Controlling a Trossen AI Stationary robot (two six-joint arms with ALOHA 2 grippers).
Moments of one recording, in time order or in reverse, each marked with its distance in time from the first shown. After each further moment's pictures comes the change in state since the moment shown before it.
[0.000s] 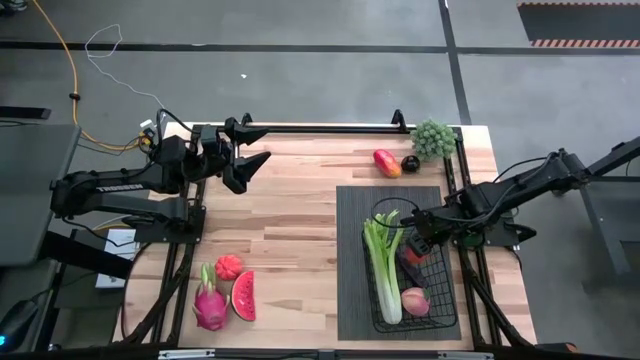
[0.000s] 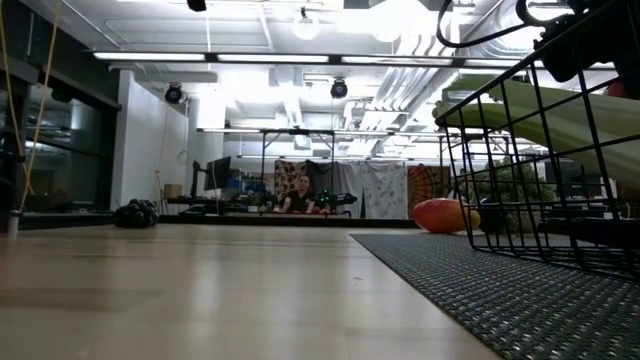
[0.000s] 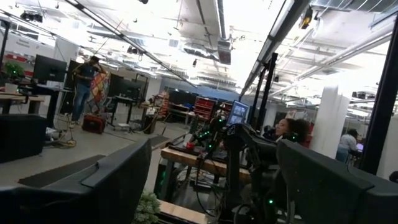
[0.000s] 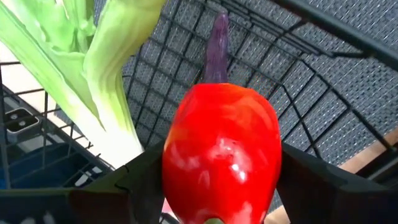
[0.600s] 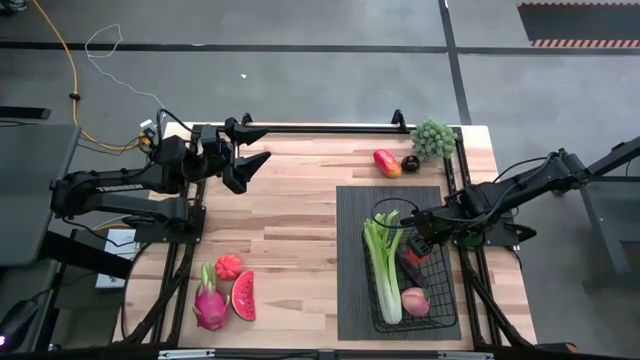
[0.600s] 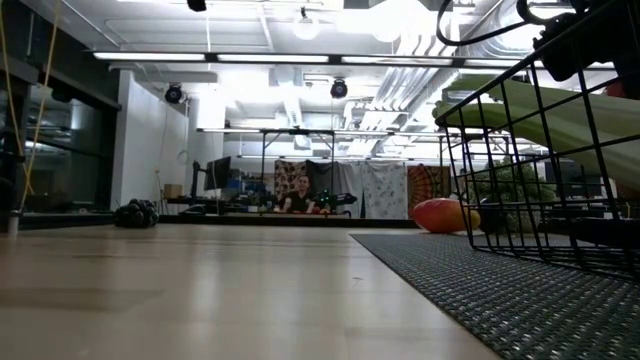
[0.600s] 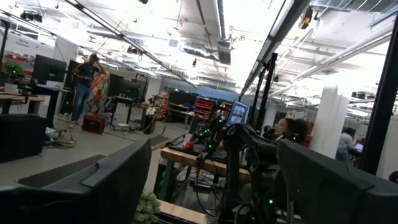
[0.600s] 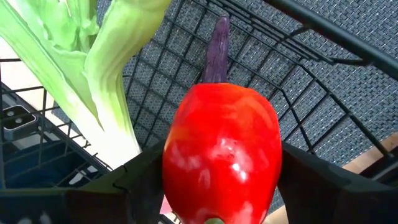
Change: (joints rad) left arm 0.000 0.000 0.000 0.000 0.001 0.000; right arm 0.000 0.000 0.000 0.000 0.012 -0.027
